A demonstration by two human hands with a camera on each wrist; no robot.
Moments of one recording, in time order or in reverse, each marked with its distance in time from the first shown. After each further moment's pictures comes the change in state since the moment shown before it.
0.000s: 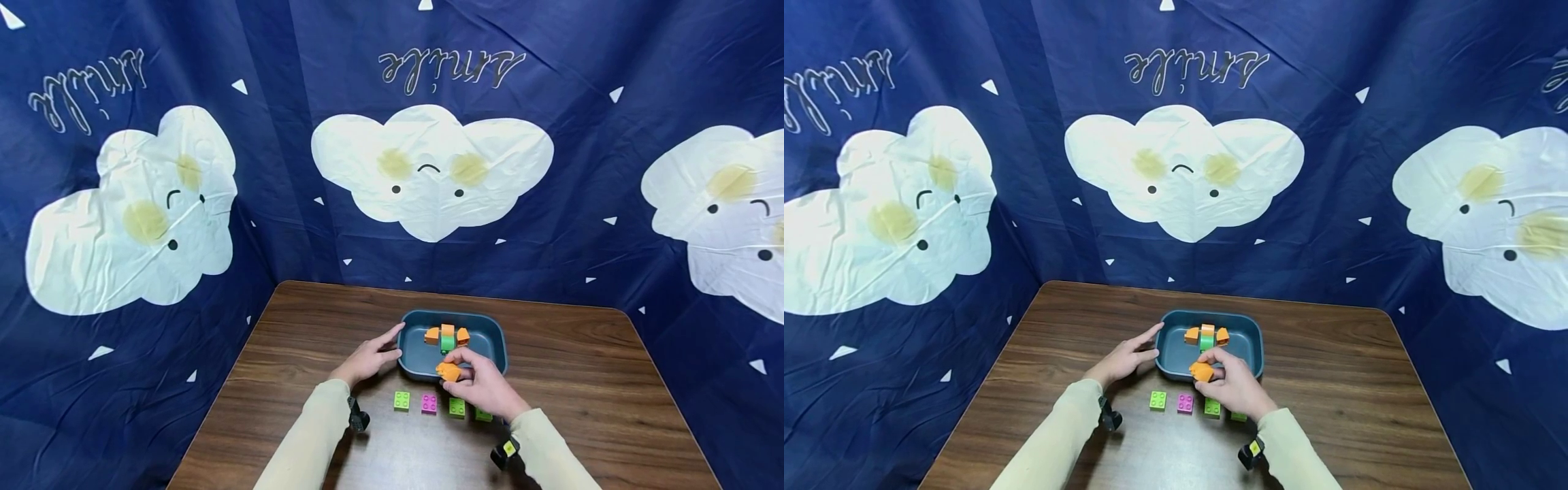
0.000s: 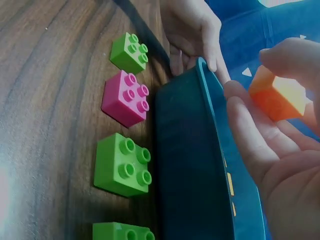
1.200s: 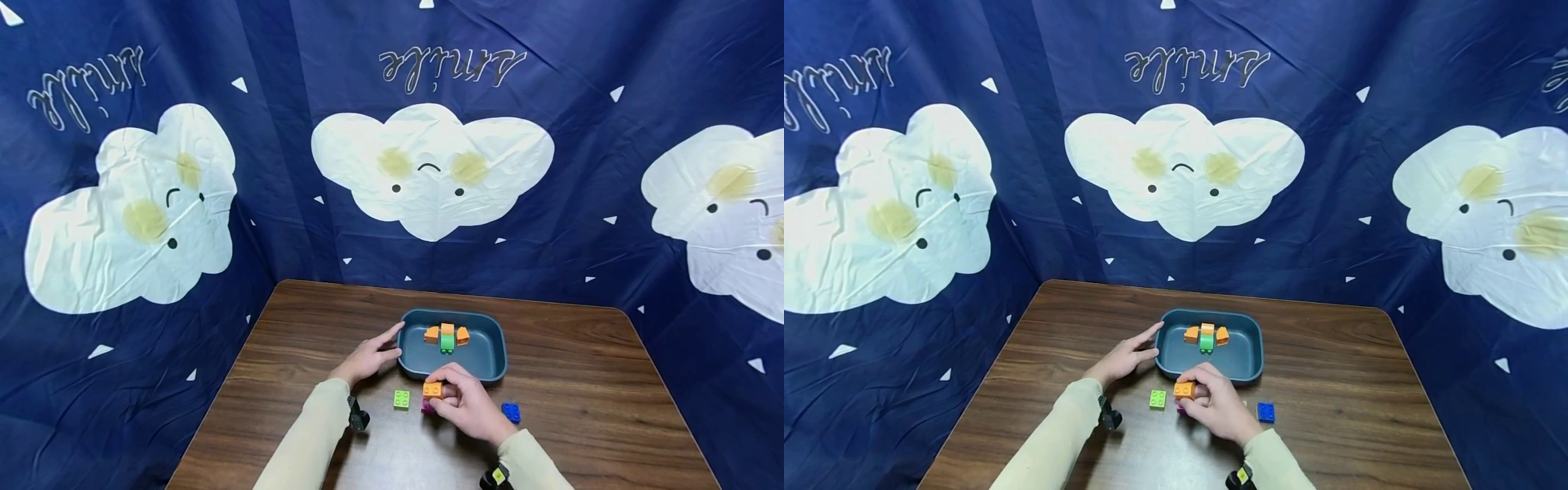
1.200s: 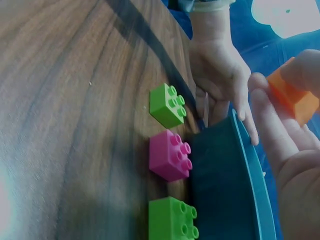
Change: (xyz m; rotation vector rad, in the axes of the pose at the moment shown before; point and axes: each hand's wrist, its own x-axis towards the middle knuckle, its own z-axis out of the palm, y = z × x) left_hand 0.000 0.000 0.000 0.019 0.010 0.013; right_hand -0.013 -0.001 0.041 0.000 0.003 -0.117
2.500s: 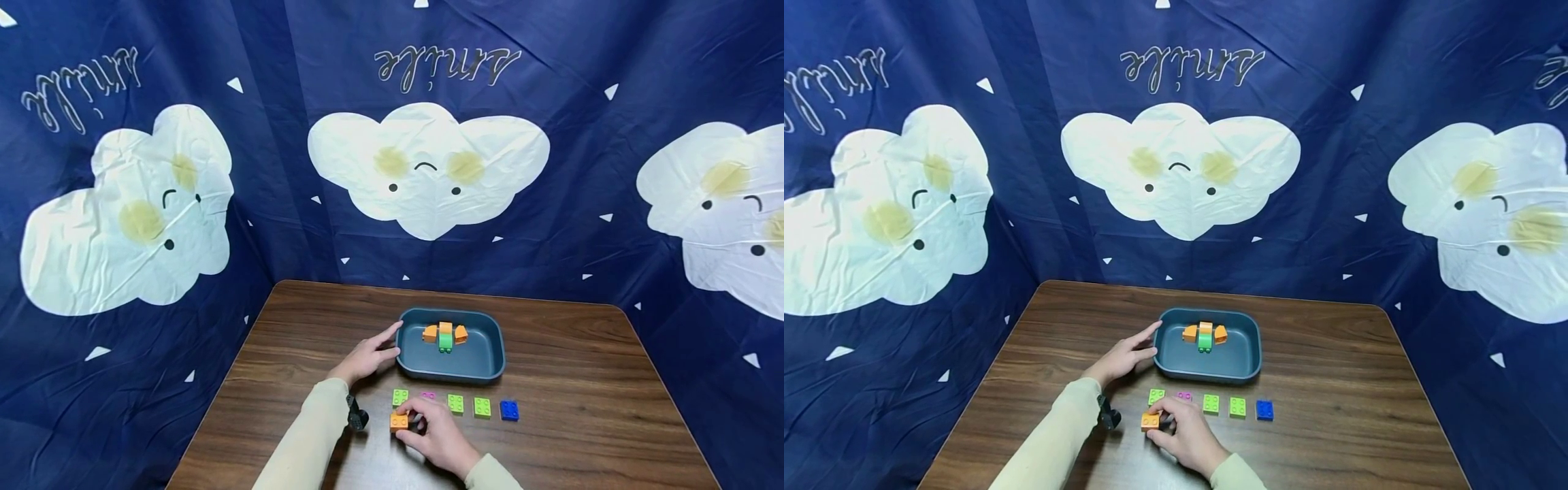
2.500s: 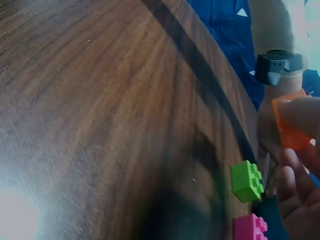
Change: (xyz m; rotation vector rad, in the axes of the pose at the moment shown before) left_hand -0.002 0.003 0.000 -0.009 0.003 -0.008; right_hand -0.008 0.013 0.069 -0.246 0.042 -0.029
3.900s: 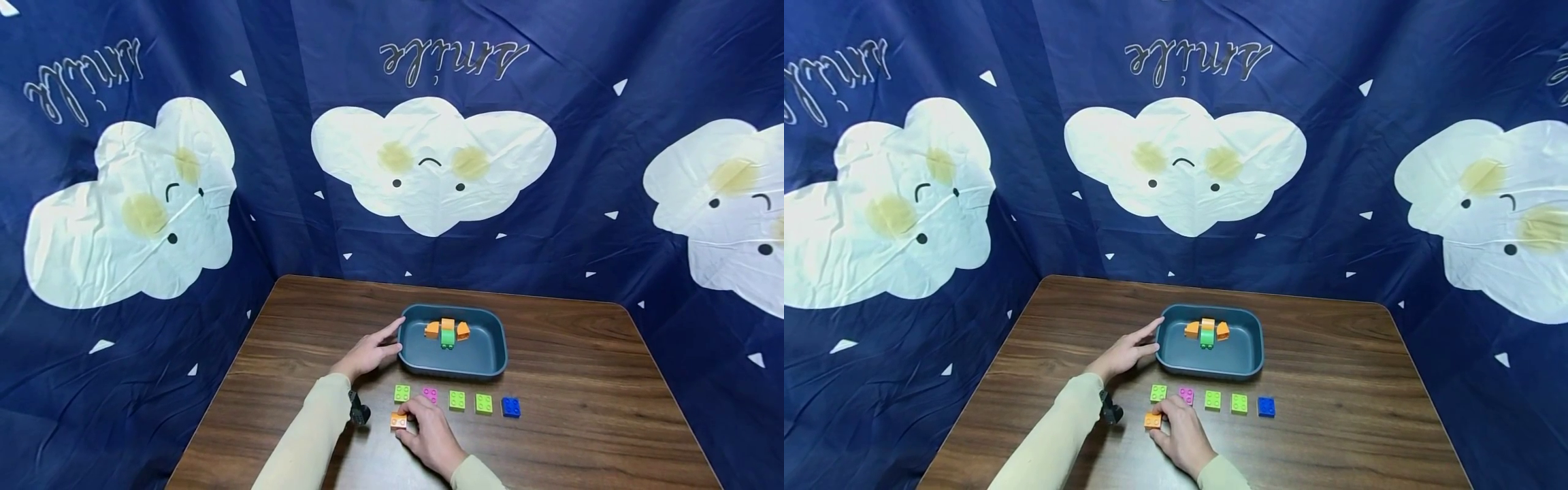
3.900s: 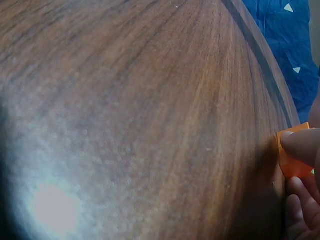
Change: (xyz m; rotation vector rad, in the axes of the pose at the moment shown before) left_hand 0.001 -0.004 0.001 -0.005 0.001 -0.004; right_hand 0.001 0.029 0.040 -0.274 0.157 -0.070
